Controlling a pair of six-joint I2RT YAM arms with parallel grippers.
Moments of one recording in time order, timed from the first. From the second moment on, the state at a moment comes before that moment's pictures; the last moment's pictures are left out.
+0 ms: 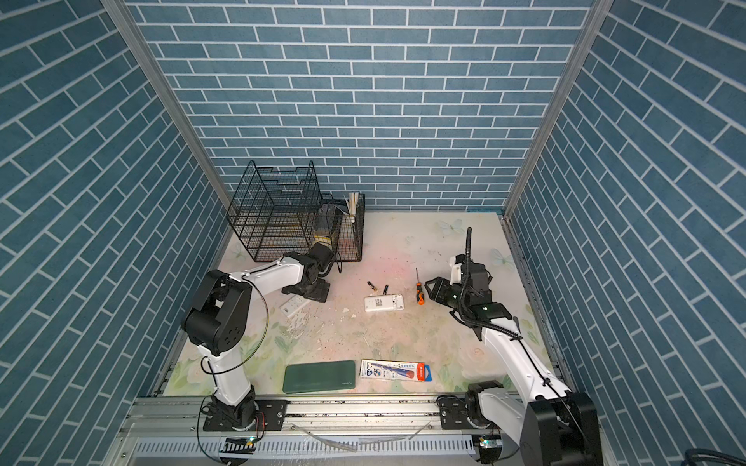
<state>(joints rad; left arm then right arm) -0.44 1.88 1.22 -0.77 -0.34 -0.30 0.22 1.05 0.62 -0.25 -0.36 0.55</state>
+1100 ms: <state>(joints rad) -0.35 1.91 1.25 -0.75 -0.16 -0.32 0.22 0.98 0.62 -0.31 -0.33 0.55</state>
